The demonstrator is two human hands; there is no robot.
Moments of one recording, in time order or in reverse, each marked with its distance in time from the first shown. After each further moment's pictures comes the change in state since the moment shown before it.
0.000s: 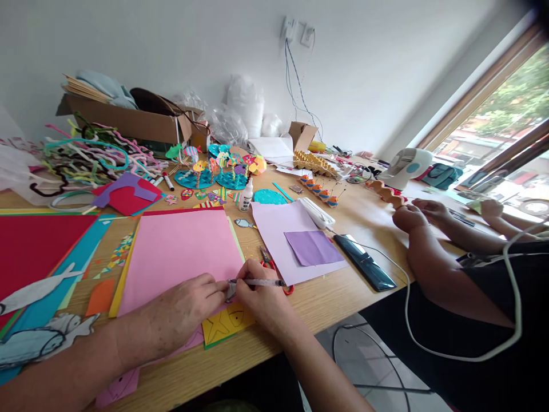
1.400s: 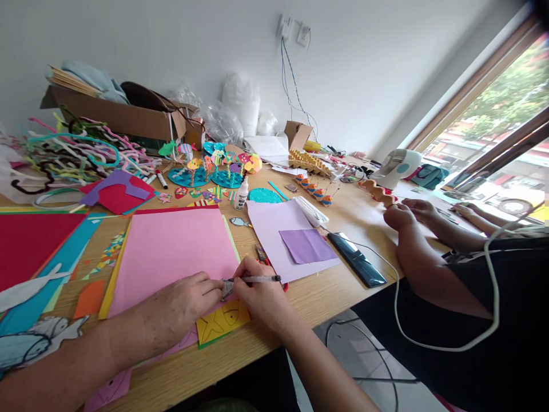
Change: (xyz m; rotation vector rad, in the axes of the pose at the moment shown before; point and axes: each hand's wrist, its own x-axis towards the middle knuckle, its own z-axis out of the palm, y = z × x) left_hand 0.005 0.000 -0.001 -0.023 -0.013 -0.018; right_hand 0.001 0.000 -0.007 -0.022 -0.030 0.037
